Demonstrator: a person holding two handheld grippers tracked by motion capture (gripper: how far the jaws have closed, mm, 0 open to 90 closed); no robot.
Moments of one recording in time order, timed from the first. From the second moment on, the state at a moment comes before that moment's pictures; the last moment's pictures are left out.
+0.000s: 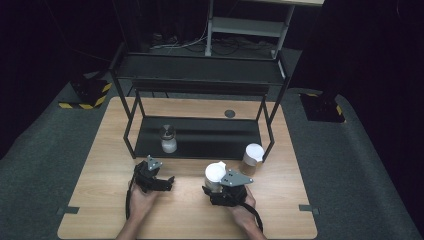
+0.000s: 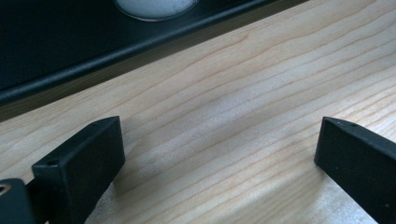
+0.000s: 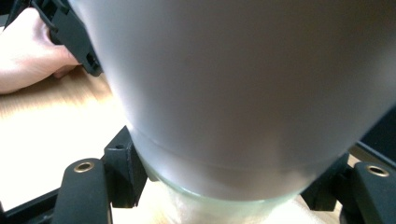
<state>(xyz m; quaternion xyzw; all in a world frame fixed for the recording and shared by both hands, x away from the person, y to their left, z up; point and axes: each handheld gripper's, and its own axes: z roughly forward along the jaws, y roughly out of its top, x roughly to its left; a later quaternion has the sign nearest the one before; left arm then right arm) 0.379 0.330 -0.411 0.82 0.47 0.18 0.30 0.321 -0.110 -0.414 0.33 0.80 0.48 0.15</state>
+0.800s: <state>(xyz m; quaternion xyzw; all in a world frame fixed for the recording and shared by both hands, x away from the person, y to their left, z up) 0.379 0.330 -0.411 0.82 0.47 0.18 0.30 0.340 -0.102 -0.410 0.36 0.78 0.48 0.16</state>
